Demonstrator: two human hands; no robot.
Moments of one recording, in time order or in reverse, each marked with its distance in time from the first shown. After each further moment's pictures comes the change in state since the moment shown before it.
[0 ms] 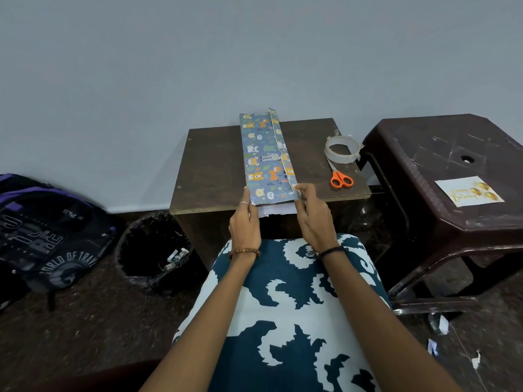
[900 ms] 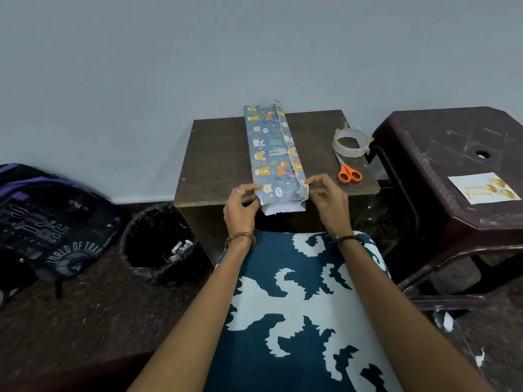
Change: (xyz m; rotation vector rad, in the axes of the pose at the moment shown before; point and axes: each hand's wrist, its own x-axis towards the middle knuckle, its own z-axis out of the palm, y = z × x) left_hand 0.019 -0.011 -0.009 -0.265 0.054 0.025; right_hand 0.019 0.020 -0.010 0.276 -0.011 0.093
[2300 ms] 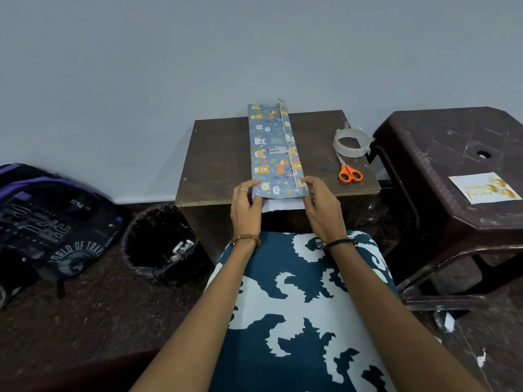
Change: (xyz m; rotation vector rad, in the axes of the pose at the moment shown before) left_hand -0.001 0.001 0.007 0.073 -0.008 0.067; right_hand -0.012 -0.004 0.013 -0.320 -0.004 -0.154
